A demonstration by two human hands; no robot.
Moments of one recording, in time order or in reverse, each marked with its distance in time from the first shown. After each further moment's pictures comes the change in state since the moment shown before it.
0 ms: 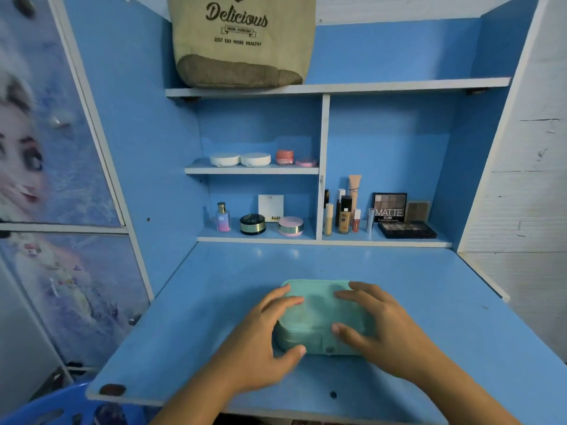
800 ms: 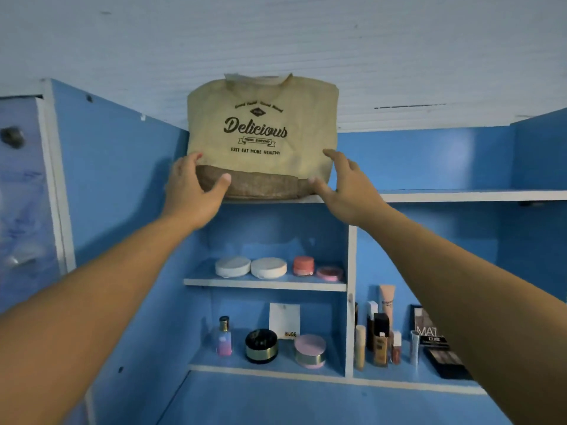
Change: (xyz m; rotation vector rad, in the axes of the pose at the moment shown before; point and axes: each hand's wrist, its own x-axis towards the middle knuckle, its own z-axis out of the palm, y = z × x) left_hand 0.287 -0.041 -0.301 0.165 0.832 -0.173; right_hand 0.368 -0.097 -0.152 -0.017 0.371 -0.163
